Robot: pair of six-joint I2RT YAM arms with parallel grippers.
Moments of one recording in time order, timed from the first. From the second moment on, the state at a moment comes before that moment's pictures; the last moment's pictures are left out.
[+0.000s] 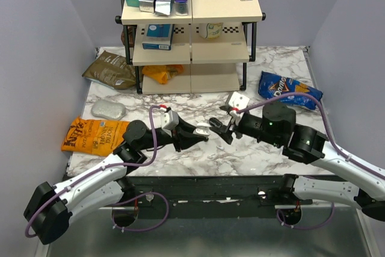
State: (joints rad) left arm -0.76 0.86 0.43 0.59 0.66 -0.26; right arm 1.06 0.93 1.06 -0.38 0.01 -0.25
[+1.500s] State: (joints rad) left arm -0.98 0.44 0.12 0.54 -0.06 -0.26; right arm 0.89 1.16 0.51 -0.13 0.15 0.69
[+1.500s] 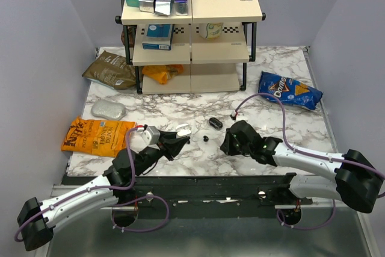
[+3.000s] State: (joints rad) left arm -0.98 0.48 0.12 0.54 -0.07 -0.27; right arm 0.78 1.39 0.58 -0.08 0.17 0.57
